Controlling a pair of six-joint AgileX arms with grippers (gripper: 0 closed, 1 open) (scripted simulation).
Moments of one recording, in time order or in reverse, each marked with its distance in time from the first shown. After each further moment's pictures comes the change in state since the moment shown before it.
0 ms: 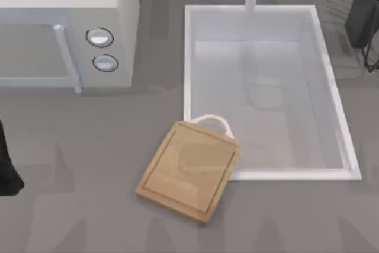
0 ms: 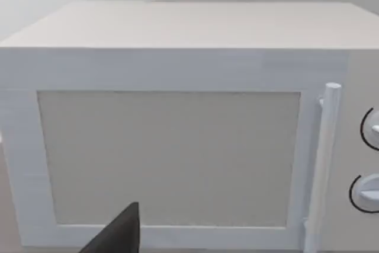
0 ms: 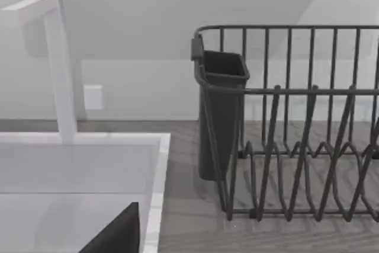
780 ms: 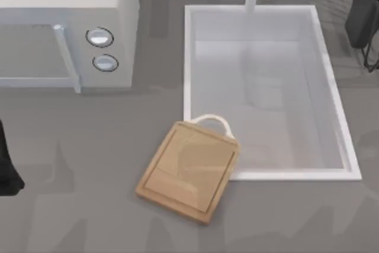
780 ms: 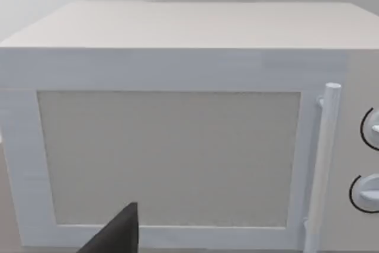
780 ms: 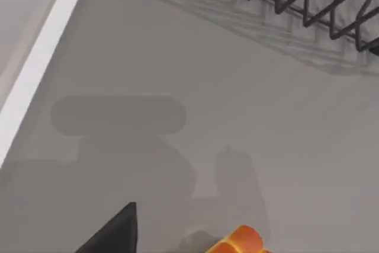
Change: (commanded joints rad) left arm 0.000 0.000 0.000 0.000 0.000 0.000; right arm -0.115 0.684 0.457 -0.409 -0.003 -0.480
